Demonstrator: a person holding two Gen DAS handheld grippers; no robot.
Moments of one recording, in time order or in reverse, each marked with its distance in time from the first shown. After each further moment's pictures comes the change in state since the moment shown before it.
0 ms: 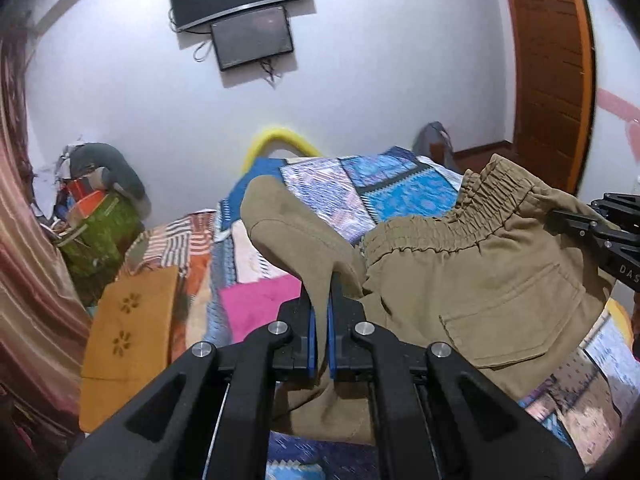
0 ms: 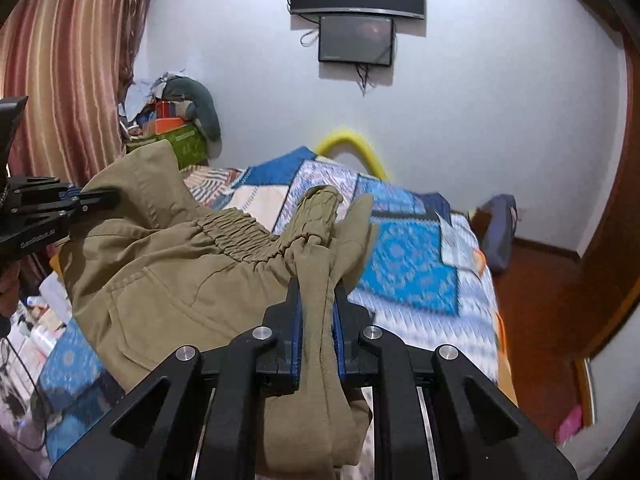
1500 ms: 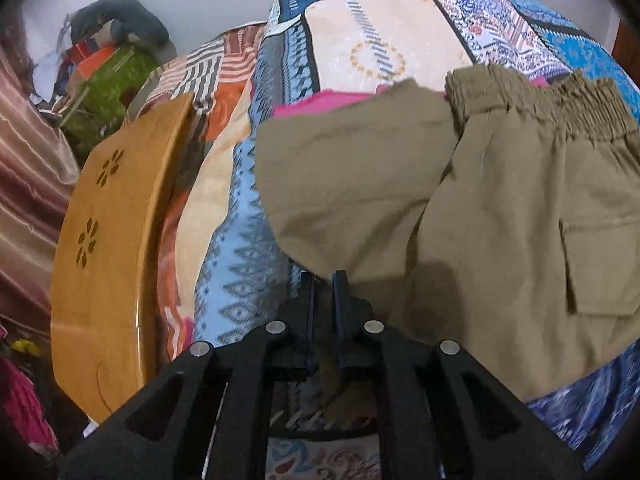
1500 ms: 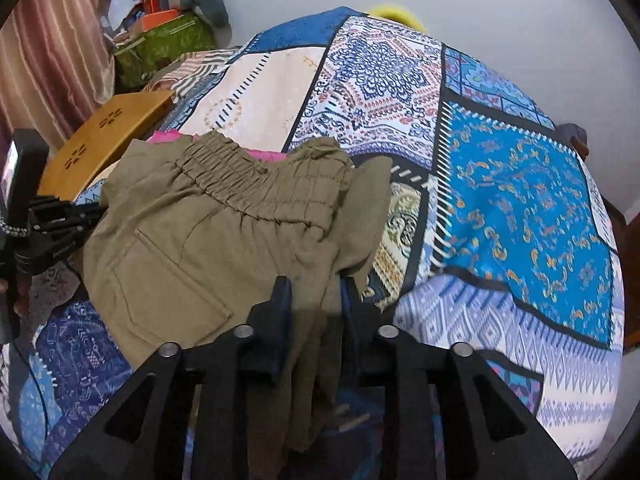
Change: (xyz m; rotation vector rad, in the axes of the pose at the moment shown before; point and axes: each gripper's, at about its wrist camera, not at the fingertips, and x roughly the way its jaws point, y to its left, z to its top) left arm 0.274 0.128 -0.139 -0.121 0.534 0.144; right arm 0.218 0.048 -0.033 -0.006 0.451 0.098
